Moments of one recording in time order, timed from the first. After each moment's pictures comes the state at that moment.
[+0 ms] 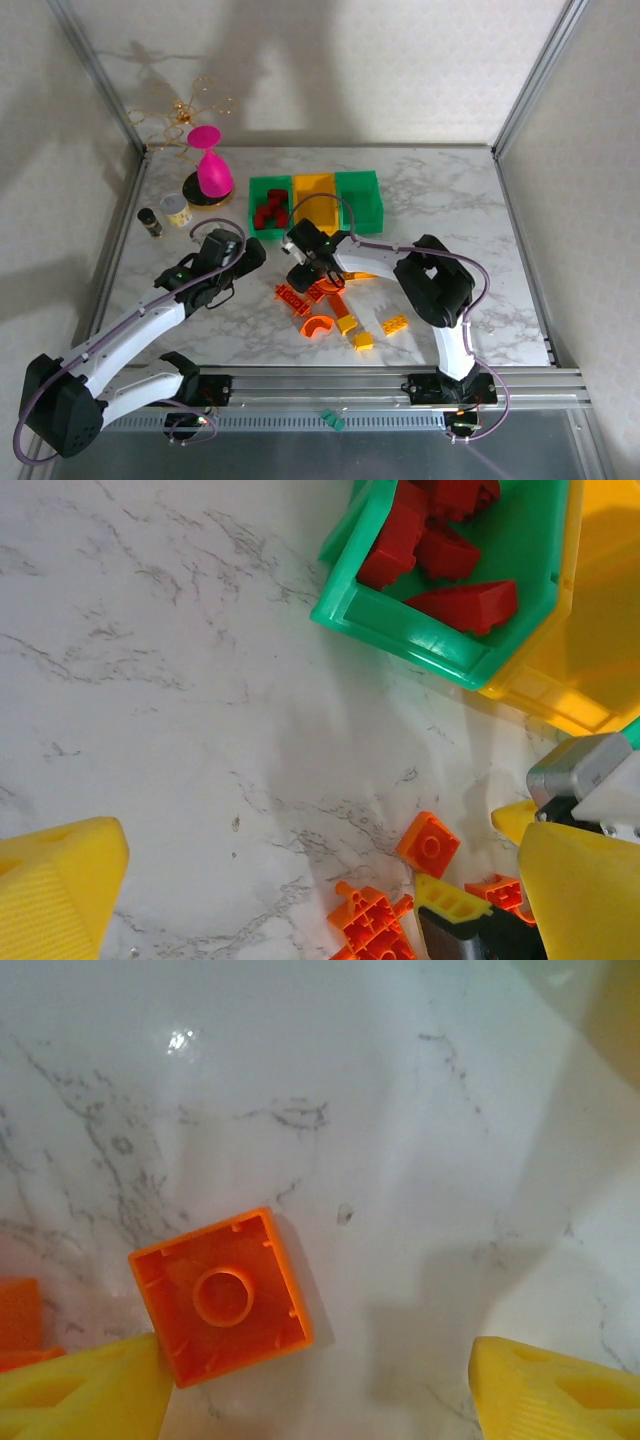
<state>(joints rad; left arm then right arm) -0.50 1.02 0.70 -0.51 -0.27 -0.93 0.90 2.00 1.32 -0.46 0.02 -0.01</state>
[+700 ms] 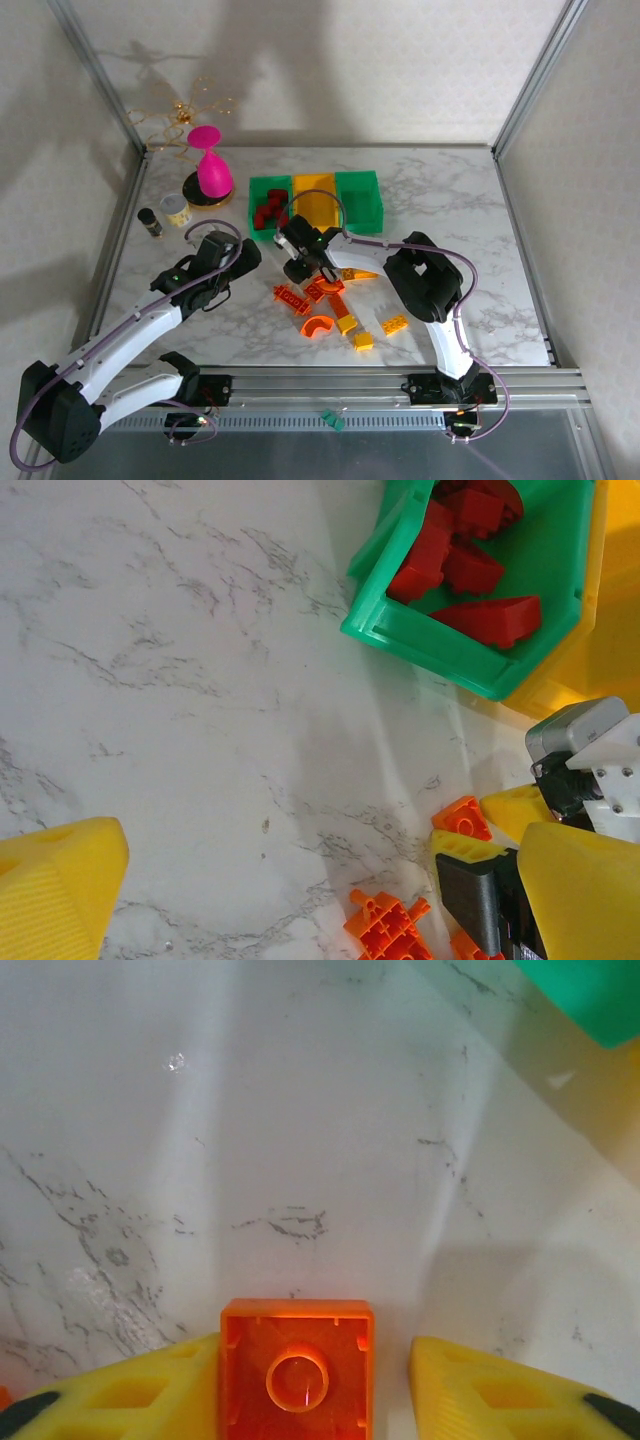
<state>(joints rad) -0.50 0.99 0.70 -0.56 -0.32 -0.93 0.90 2.07 1.41 -0.45 0.02 0.01</state>
